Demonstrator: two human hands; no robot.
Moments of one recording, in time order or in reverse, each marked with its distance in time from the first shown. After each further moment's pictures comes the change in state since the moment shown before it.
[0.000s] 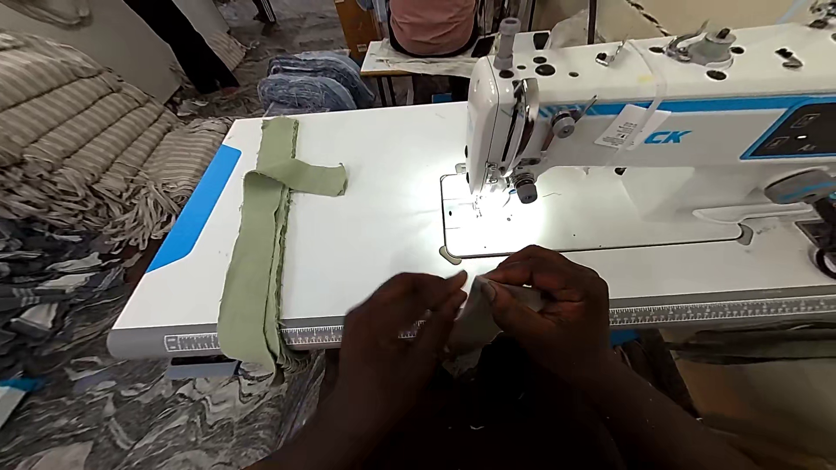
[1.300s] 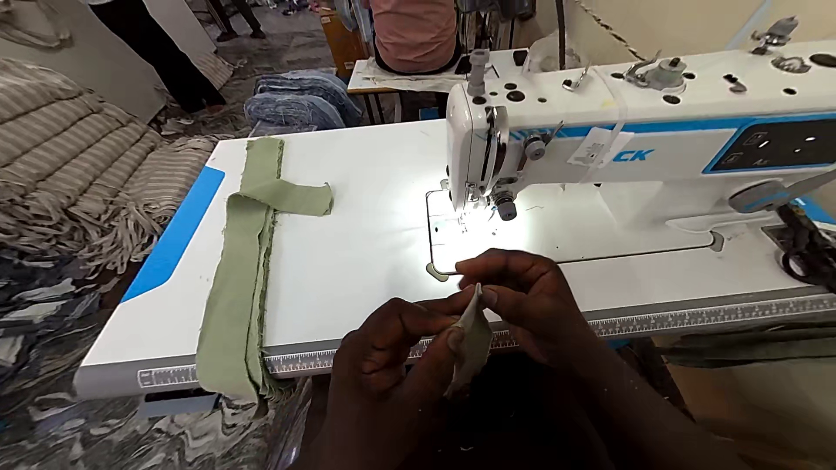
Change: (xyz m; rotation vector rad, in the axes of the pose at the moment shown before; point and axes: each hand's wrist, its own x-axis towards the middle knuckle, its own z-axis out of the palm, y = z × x) left_hand 0.009 0.017 0.008 -0.515 -0.028 -0.094; right_hand 0.014 0.015 -0.013 0.636 -0.197 0.344
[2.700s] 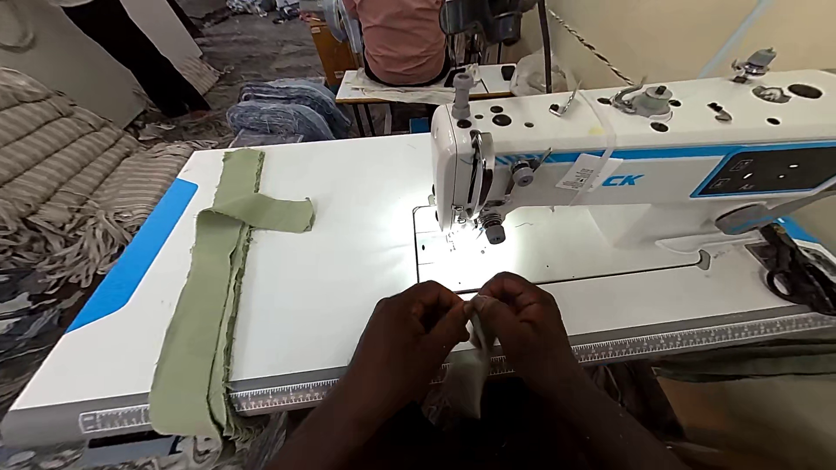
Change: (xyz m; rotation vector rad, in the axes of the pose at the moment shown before) left_hand 0.051 -0.043 0.007 0.337 -0.207 -0.388; right_hand -0.001 0.015 -0.009 -0.587 0.377 0.101
